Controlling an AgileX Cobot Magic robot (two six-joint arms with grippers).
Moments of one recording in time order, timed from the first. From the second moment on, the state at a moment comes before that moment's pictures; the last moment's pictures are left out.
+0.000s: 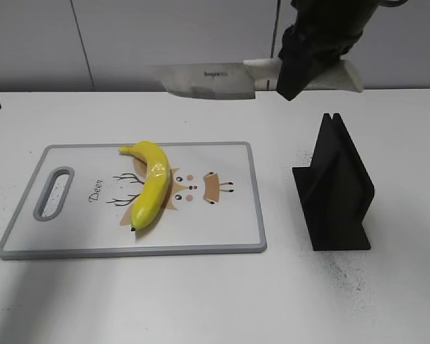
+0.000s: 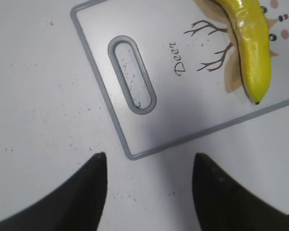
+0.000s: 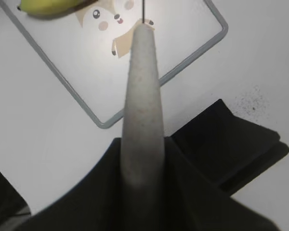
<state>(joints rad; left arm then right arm) -0.13 1.51 -1.33 -0.13 1.21 0.29 0.48 1.81 -1.71 0.22 1.22 -0.47</state>
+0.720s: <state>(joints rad) -0.10 1.02 -0.85 -0.13 1.22 0.22 0.48 1.39 -1.30 0.23 0.98 -0.05</state>
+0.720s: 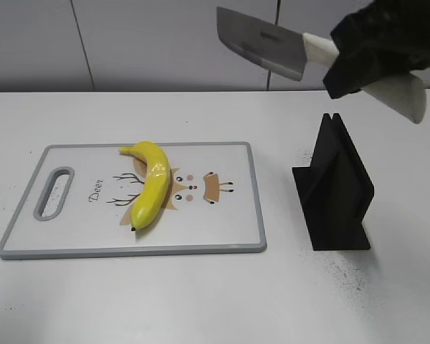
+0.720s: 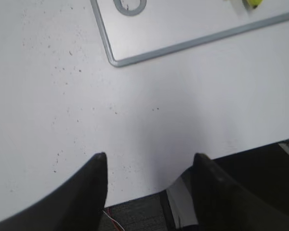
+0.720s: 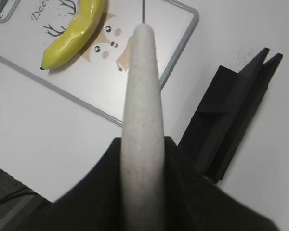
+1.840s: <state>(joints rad) -0.10 0.01 -0.48 -0.05 1.09 0.14 0.48 1.11 -0.82 -0.10 0.71 0.51</state>
